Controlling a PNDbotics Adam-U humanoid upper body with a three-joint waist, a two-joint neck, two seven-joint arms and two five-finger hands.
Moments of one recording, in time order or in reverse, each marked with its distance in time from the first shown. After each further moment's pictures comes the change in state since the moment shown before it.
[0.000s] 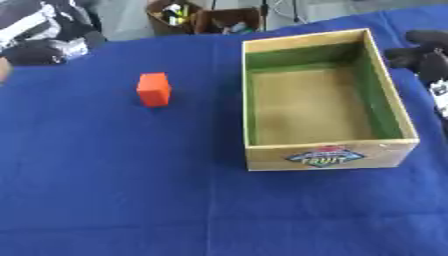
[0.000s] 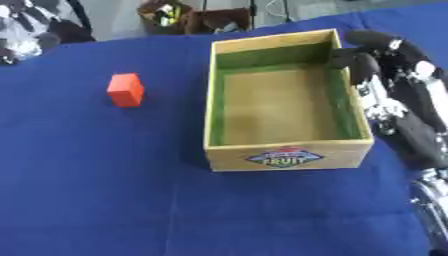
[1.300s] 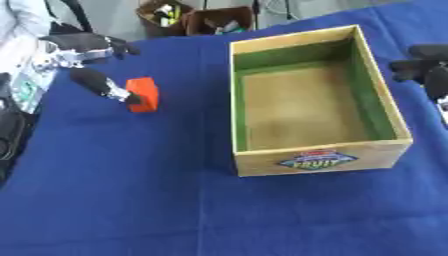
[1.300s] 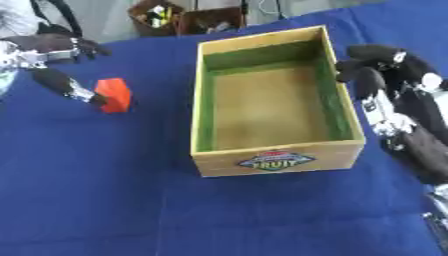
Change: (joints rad) left arm -0.187 -0.146 -0.017 0.327 -0.332 -0.074 -0.149; right arm -0.022 -0.009 0.013 0.000 -0.002 0.002 0.016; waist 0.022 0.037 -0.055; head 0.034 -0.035
